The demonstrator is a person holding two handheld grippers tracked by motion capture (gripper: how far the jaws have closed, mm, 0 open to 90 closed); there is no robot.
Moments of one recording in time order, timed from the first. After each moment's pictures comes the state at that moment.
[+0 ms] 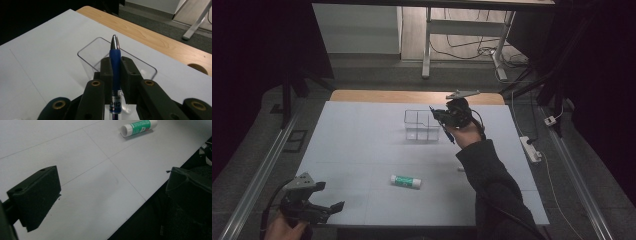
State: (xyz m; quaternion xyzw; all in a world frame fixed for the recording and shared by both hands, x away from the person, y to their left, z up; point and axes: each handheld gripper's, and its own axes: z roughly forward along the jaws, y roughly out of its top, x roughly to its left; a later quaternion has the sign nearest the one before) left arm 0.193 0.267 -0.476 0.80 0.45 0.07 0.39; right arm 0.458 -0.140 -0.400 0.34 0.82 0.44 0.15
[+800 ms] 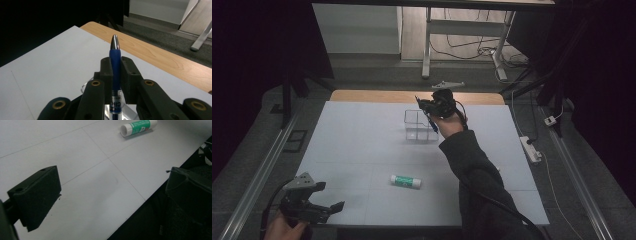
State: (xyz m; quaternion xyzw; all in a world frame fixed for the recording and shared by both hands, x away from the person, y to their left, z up) left arm 0.194 0.268 -0.476 0.80 0.45 0.07 0.39; right arm 0.489 -0.097 -0.402 0.33 0.80 0.48 0.15
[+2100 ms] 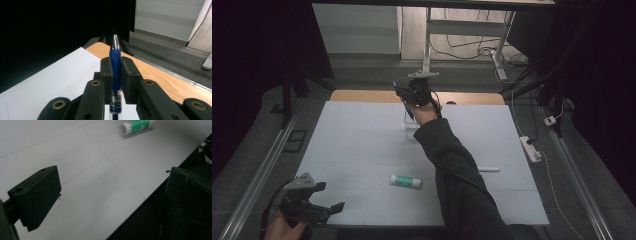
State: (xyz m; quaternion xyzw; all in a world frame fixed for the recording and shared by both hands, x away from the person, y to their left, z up) left arm 0.194 0.267 -0.476 0.80 0.45 0.07 0.39; right arm 0.524 -0.023 -0.404 0.31 0.78 0.53 0.15
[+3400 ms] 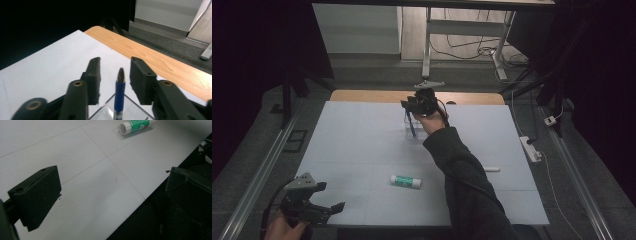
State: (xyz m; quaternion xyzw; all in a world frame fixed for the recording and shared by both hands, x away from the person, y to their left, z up) left arm 0.194 0.266 -0.476 0.81 0.45 0.07 0.38; right arm 0.514 -0.048 -0.428 0.31 0.80 0.50 0.14
